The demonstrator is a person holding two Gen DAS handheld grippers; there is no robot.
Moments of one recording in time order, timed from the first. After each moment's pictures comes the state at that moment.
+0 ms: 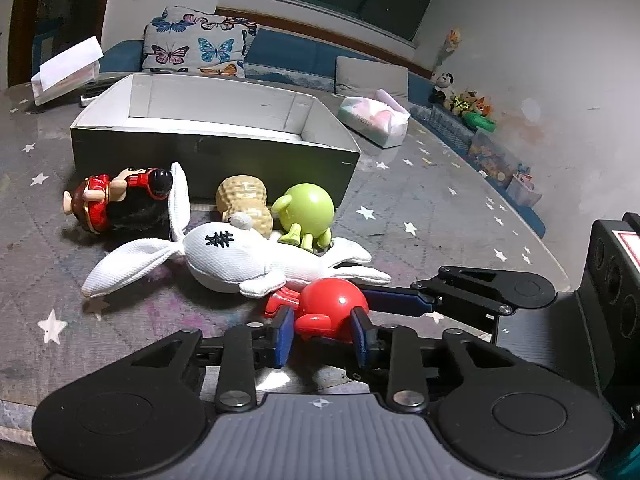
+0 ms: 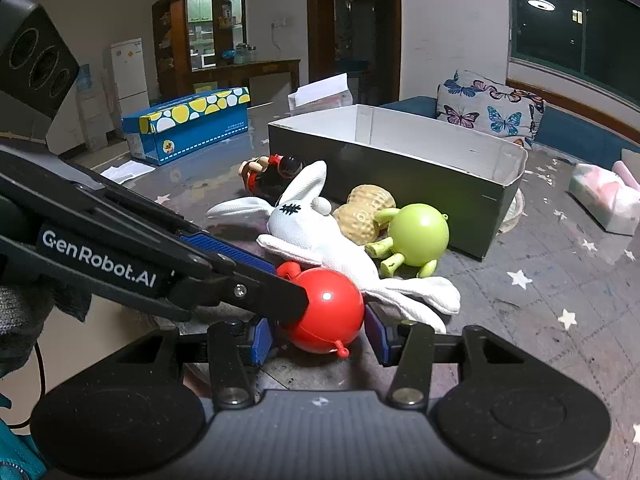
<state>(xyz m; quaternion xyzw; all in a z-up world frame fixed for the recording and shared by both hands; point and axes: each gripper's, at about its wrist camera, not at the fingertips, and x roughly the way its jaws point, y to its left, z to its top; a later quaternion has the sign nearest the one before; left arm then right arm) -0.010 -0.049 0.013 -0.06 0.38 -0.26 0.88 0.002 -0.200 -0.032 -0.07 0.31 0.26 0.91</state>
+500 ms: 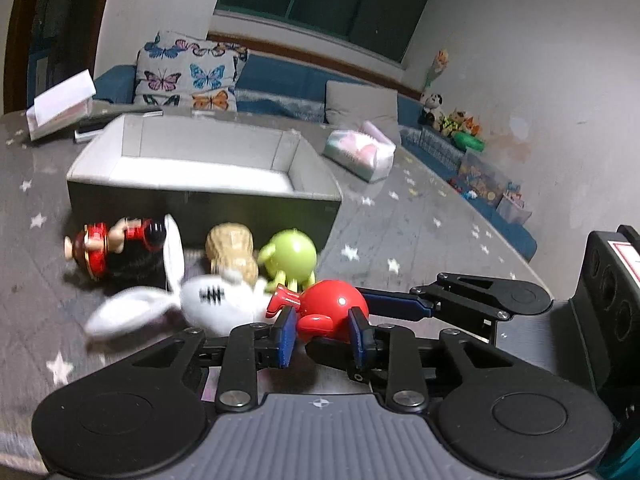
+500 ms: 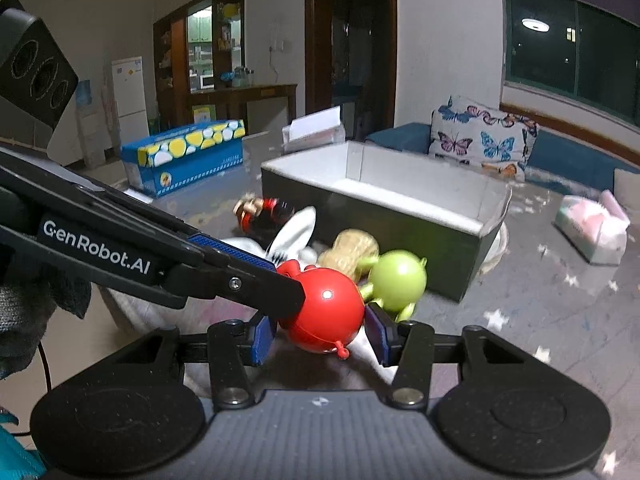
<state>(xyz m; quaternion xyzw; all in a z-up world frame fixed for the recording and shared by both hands) -0.002 -0.049 0.046 -0.07 0.35 -0.27 0.90 0.006 -0.207 0.000 -0.07 0.27 0.26 0.93</state>
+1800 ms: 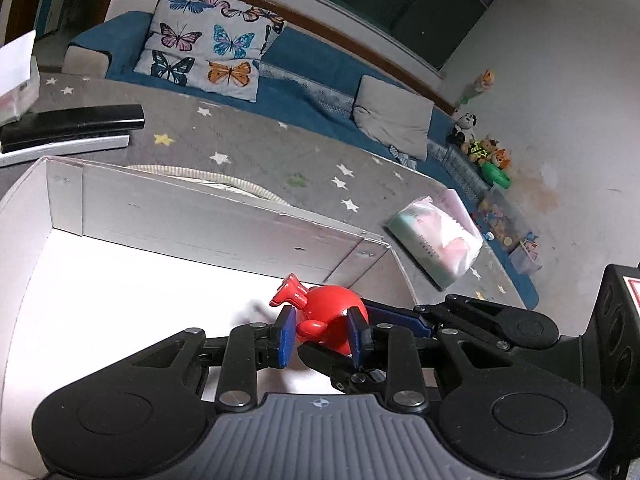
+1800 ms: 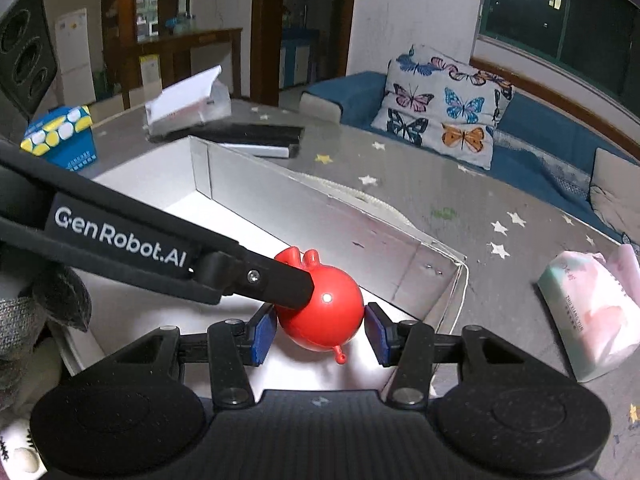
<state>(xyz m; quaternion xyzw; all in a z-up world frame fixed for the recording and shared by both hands) 0.259 -0.073 0.021 -0.16 0.41 -0.25 0.86 0.271 -0.207 -0.014 -0.12 0.36 0.18 0.91</state>
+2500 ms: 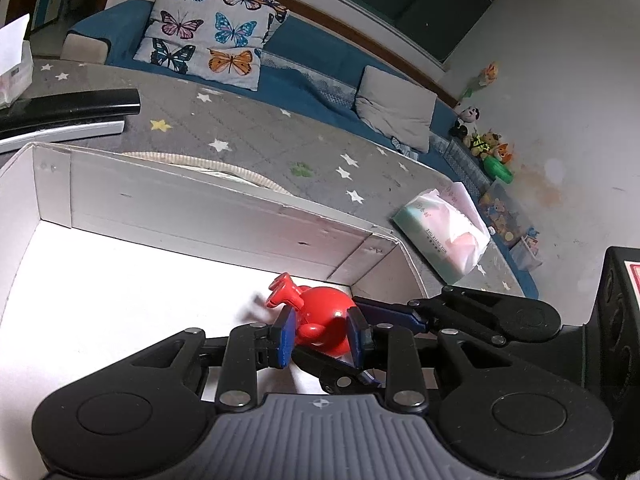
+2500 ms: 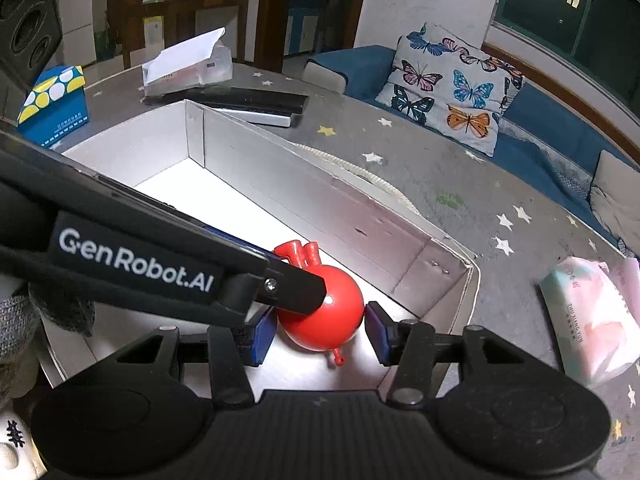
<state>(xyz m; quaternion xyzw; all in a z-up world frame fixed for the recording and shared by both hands) 0.267 -0.078 0.014 -0.16 0.42 -0.26 0.86 0.283 -0.194 -0.021 -0.16 0.40 0.18 0.89</state>
